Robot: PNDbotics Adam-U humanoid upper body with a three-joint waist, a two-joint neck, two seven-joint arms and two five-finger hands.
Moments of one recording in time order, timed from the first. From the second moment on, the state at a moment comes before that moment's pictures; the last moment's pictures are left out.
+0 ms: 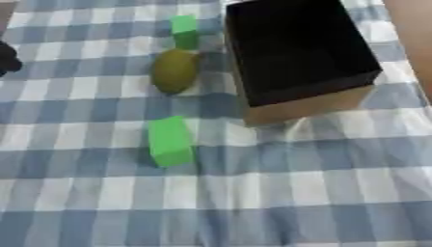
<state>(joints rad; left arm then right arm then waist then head) -0.60 1.09 -0.22 -1.92 -0.18 -0.77 -0.34 -0.17 -0.54 -0.24 -1.99 0.19 -0.61 -0.31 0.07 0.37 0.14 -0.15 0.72</state>
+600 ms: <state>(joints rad) -0.88 0.90 -0.40 -1.89 -0.19 -0.71 -0.40 -0.17 -0.55 -0.23 -1.99 0.17 -0.61 -0.29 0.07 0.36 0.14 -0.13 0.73</state>
